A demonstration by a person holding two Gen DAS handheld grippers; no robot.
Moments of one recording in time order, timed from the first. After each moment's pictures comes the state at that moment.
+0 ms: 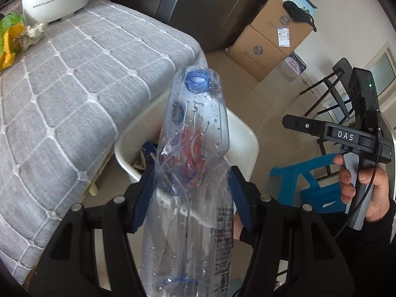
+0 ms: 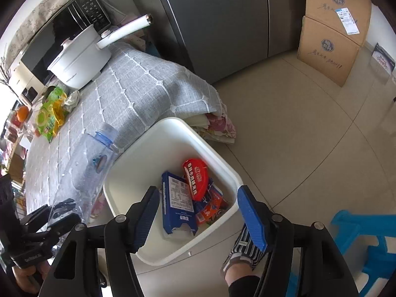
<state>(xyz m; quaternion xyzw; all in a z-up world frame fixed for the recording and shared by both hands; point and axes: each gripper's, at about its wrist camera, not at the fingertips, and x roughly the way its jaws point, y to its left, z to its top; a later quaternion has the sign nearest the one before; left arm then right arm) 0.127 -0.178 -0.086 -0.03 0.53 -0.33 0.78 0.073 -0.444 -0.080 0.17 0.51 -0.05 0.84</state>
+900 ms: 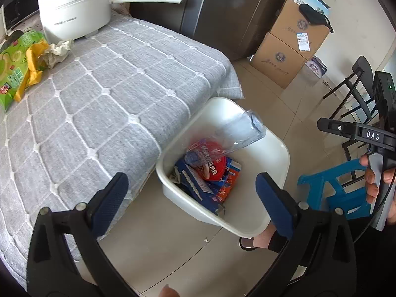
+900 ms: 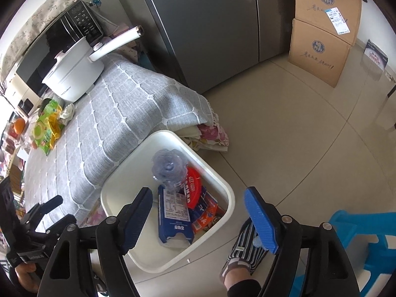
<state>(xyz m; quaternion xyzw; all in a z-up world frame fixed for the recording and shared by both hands) 0.139 -0.140 -0.069 0.02 0.50 -0.27 0.83 0.074 -0.453 -0.069 0.18 0.50 -0.07 0.85</state>
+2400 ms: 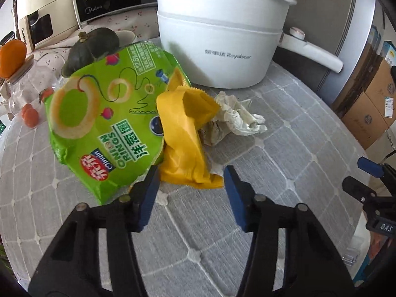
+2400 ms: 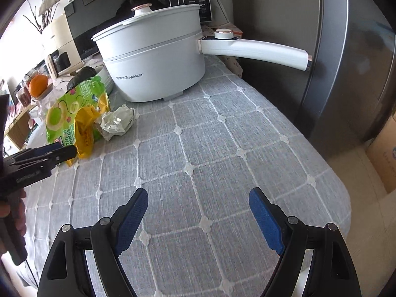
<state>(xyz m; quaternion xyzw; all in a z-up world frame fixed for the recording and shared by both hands) 0.368 -0.006 -0.095 0.01 0.47 -0.05 0.88 0.324 -0.244 -0.089 0.02 0.43 0.07 0.90</state>
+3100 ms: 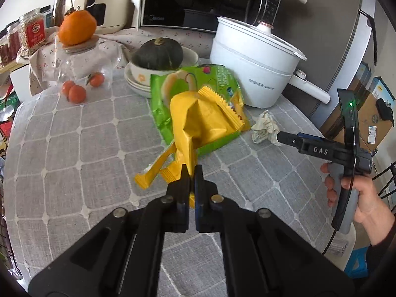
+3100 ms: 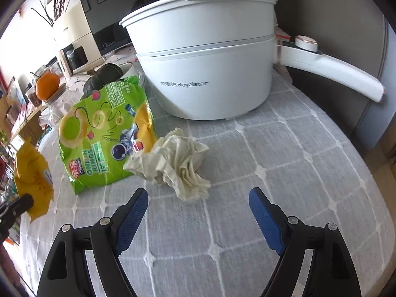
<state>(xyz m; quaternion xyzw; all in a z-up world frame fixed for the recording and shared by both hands) 0.293 0.120 -0.063 -0.08 0.40 -0.07 0.91 0.402 -0.143 -0.096 0.04 0.43 0.13 0.89</state>
